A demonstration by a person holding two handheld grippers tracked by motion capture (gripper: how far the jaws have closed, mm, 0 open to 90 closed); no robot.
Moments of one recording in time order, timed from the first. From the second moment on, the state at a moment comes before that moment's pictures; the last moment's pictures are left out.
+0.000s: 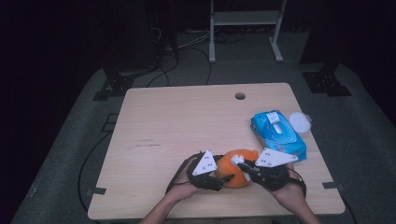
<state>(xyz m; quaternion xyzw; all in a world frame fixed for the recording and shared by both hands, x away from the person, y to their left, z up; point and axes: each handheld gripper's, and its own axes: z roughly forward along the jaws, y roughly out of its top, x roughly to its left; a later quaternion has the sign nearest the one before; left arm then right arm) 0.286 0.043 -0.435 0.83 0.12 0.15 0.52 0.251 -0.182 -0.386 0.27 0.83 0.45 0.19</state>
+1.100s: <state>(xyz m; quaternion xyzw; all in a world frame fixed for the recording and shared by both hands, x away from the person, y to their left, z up) 0.300 0.058 -0.445 0.83 0.14 0.11 0.52 0.265 -0.202 -0.393 0.31 0.82 0.44 0.21</state>
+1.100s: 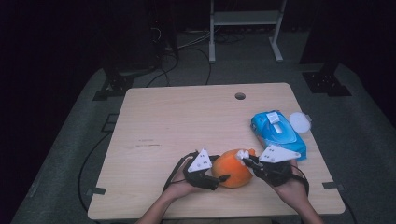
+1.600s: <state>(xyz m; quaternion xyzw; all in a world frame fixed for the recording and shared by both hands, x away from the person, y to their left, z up) 0.307 0.069 -0.443 0.83 0.16 0.10 0.52 0.262 -0.189 -0.397 0.30 0.82 0.45 0.20</state>
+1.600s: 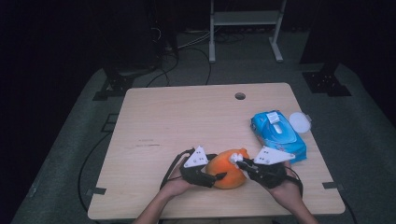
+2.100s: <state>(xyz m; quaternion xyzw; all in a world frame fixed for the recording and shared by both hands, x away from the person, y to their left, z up) 0.313 0.077 -0.442 0.83 0.18 0.09 0.52 0.264 -0.188 -0.406 0.30 0.82 0.45 0.20</state>
